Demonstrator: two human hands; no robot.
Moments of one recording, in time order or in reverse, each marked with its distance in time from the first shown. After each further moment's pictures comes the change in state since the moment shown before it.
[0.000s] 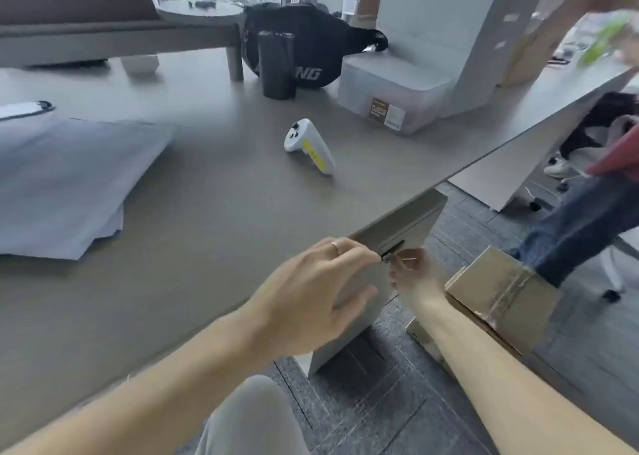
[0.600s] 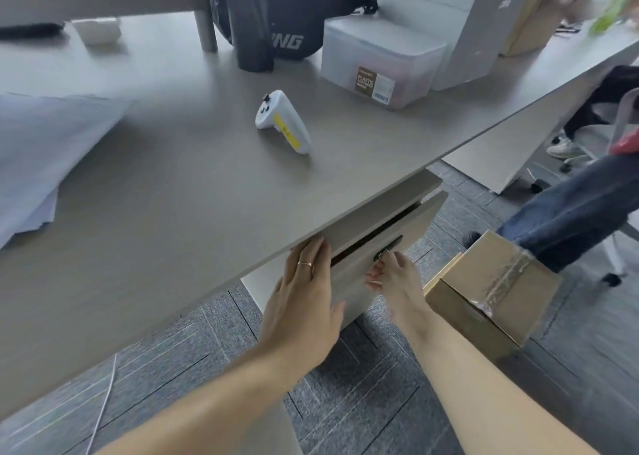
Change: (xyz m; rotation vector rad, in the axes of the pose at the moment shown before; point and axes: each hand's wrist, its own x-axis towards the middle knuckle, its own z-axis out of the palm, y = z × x) left_hand 0.005 -0.006 0.097 0.073 -0.039 -0.461; right_hand 0.011 0.025 0.009 0.327 -0.080 0.158
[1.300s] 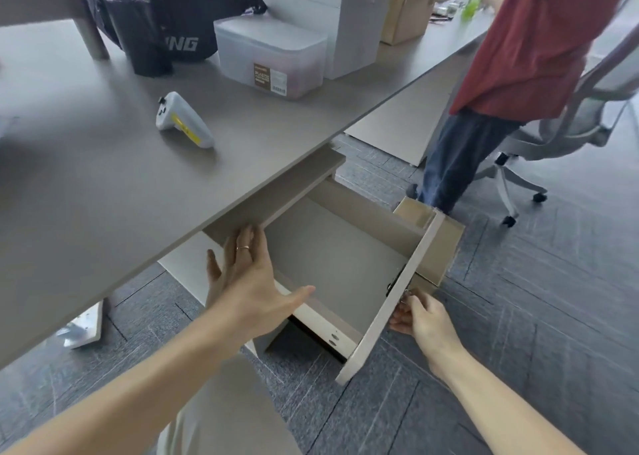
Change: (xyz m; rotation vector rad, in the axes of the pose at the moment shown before) left_hand -0.008 0.040 -0.003 0.195 -0.216 -0.096; right_hand -0.092 0.070 -0.175 -0.009 0.110 -0.015
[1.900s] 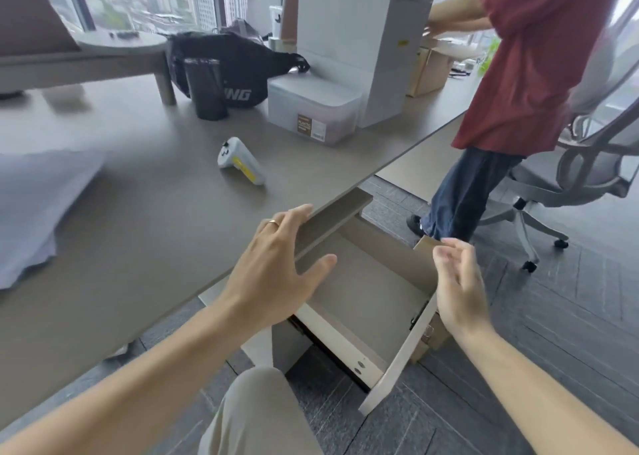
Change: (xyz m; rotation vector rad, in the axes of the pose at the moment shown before) left_hand -0.022 -0.004 -0.094 -0.354 0.321 0.306; right_hand -0.027 -0.125 0.017 -0.183 0.177 -0.500
